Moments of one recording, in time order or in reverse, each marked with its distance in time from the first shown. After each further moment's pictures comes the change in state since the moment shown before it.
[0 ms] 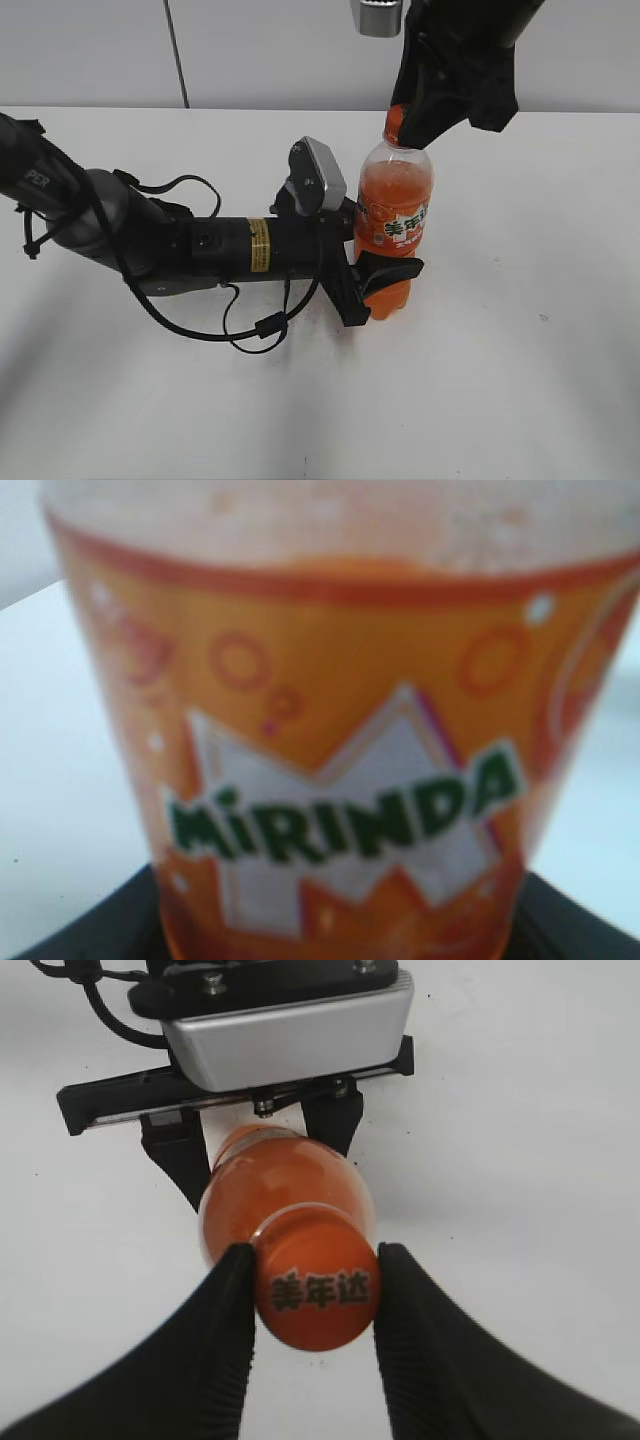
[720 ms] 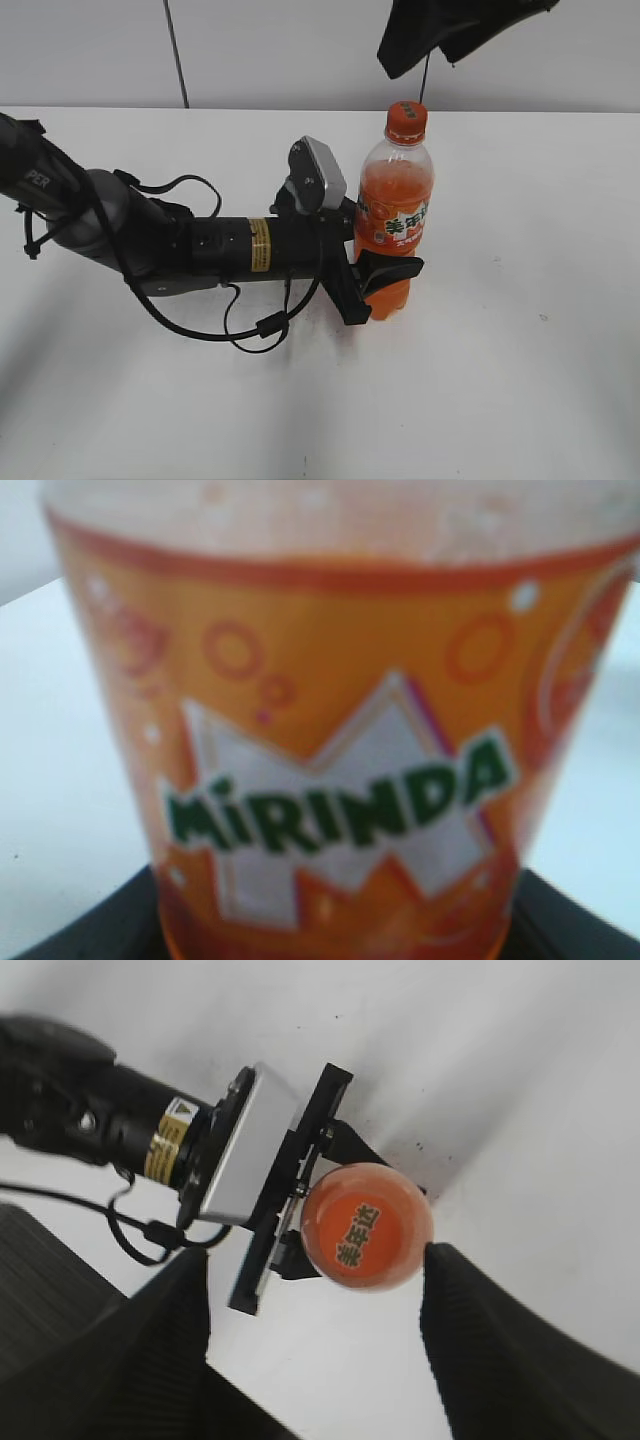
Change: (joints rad) left arm 0.000 0.000 0.000 -0.005 0.003 -0.009; right arm 0.000 -0.122 -0.026 0.033 0.004 1.116
